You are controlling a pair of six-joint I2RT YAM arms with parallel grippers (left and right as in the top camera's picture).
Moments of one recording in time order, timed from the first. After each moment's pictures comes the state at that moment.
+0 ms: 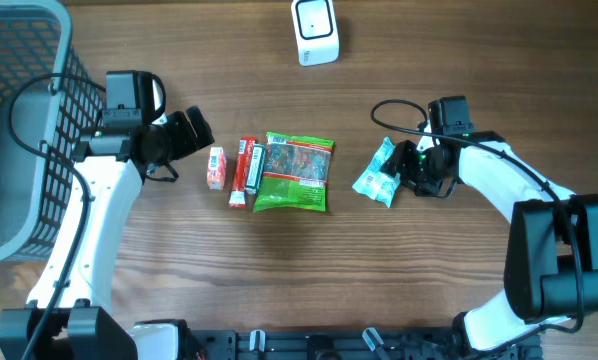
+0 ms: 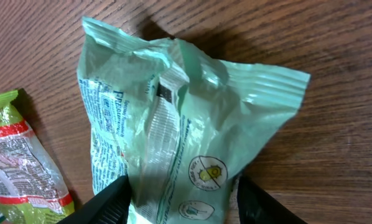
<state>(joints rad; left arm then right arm) 0.01 1.47 1.15 -0.78 0.10 -0.42 0.09 1.76 0.95 -0.52 -0.35 0.56</state>
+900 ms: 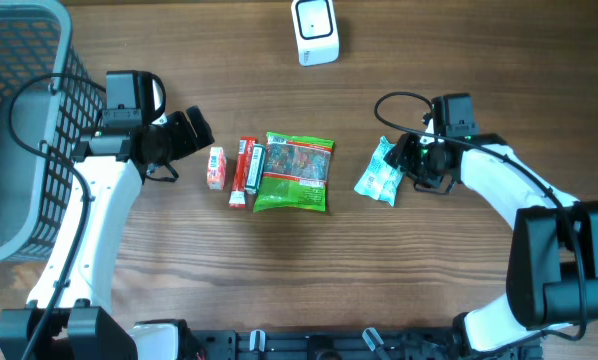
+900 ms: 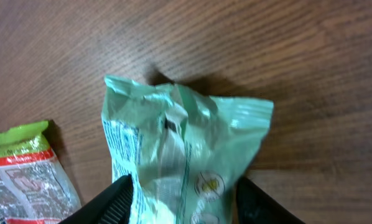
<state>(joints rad) 0.01 1.47 1.15 -0.78 0.10 -0.42 0.09 1.73 0.93 -0.42 -0.31 0.60</state>
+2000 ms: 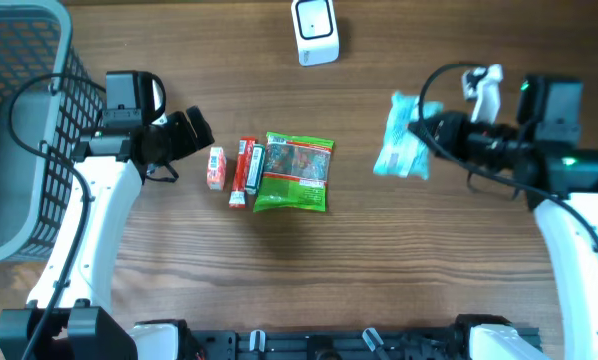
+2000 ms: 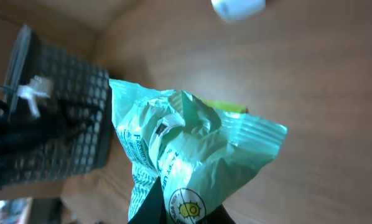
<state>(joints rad) 0.01 1.47 1.15 -0.78 0.10 -0.42 -0.04 1.26 1.20 -0.80 -0.72 0.26</state>
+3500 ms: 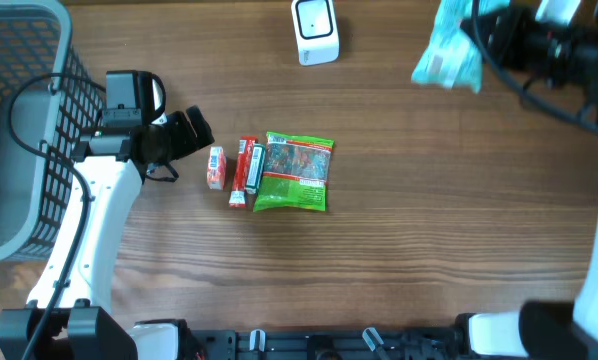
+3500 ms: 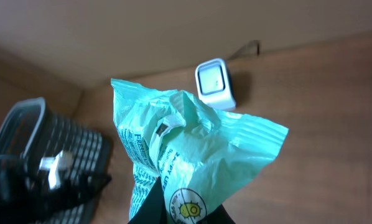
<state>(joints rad) 0.01 1.47 1.15 -0.78 0.10 -0.42 -0.02 1.62 2.14 -1.18 -0.49 0.26</state>
